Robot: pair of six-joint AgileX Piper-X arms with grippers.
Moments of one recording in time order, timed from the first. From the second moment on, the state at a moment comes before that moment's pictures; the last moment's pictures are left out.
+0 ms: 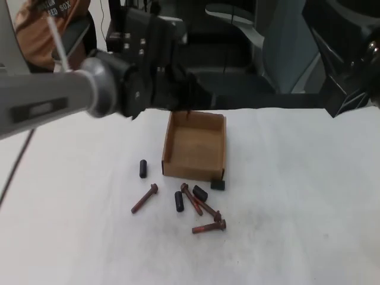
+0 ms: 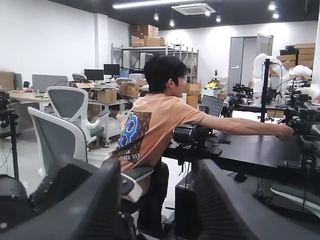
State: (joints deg) left arm -28.6 104.5 -73.4 7.2 7.8 -5.0; right arm 40.6 41.3 -35.0 -13.7 12.1 -3.0
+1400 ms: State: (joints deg) left arm -25.4 110.3 -84.4 24.1 3.6 -4.2; right arm 40.6 41.2 -35.0 -9.3 6.9 5.4
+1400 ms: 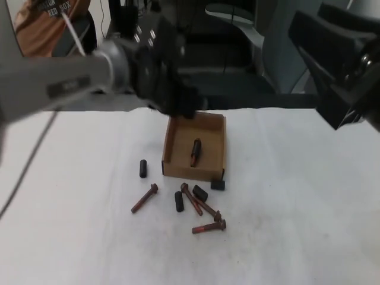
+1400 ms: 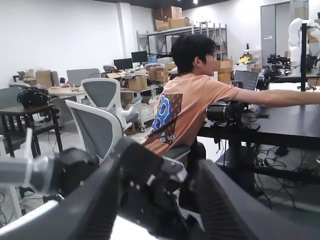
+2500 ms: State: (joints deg) left arm -16.7 116.3 -84.9 45.9 6.1 -11.3; right arm 40.6 41.2 -35.0 -6.4 1.4 12.0
